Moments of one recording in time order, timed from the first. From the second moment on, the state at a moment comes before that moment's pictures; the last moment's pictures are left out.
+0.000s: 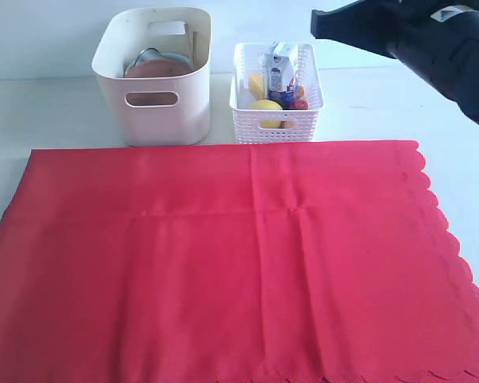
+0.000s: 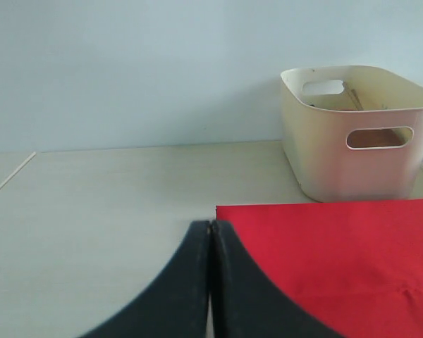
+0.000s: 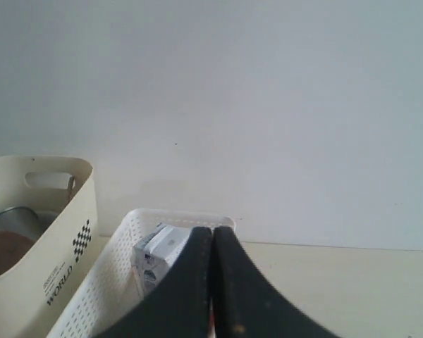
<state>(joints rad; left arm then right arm) 0.00 0.01 0.00 0.02 0.19 0.05 0.54 1.47 -0.76 0.76 -0.59 -0.56</state>
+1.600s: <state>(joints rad) 0.00 0.01 0.00 0.02 0.19 0.05 0.54 0.61 -0.01 0.60 -0.82 -0.18</state>
